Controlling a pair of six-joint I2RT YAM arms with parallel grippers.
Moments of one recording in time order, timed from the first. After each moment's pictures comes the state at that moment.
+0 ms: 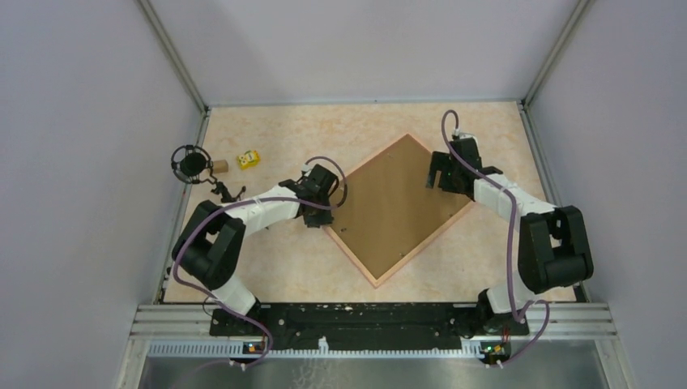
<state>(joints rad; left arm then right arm) -0.61 1.61 0.94 -0.49 -0.13 -0.75 0.24 1.52 0.92 -0.26 0.14 0.36</state>
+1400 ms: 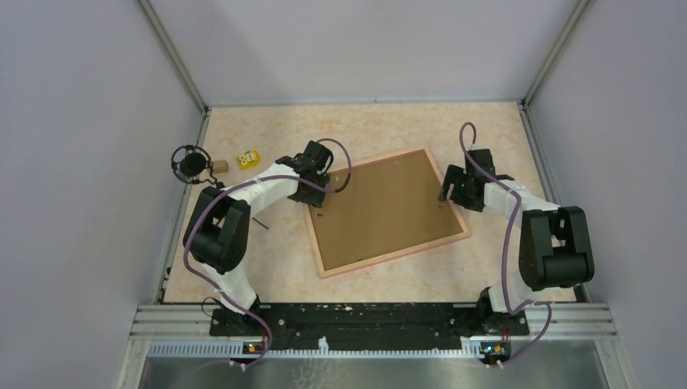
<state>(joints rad) -0.49 1.76 1.20 -0.61 -0.23 -0.16 0.10 1.54 0.85 -0.30 0.03 0.39</state>
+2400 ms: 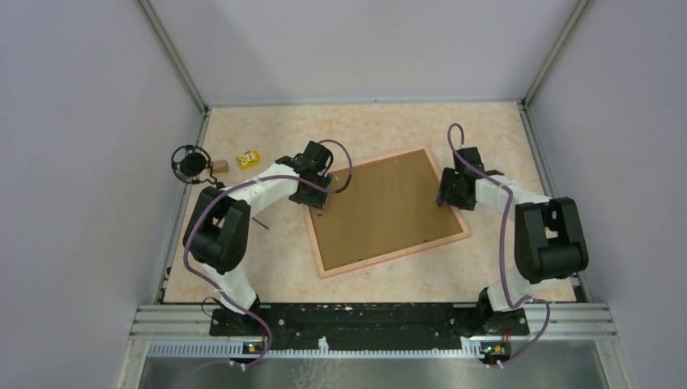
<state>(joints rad) -0.49 1.76 1.20 -0.62 -0.17 -0.16 0.17 1.60 0.90 -0.36 0.11 0.39</state>
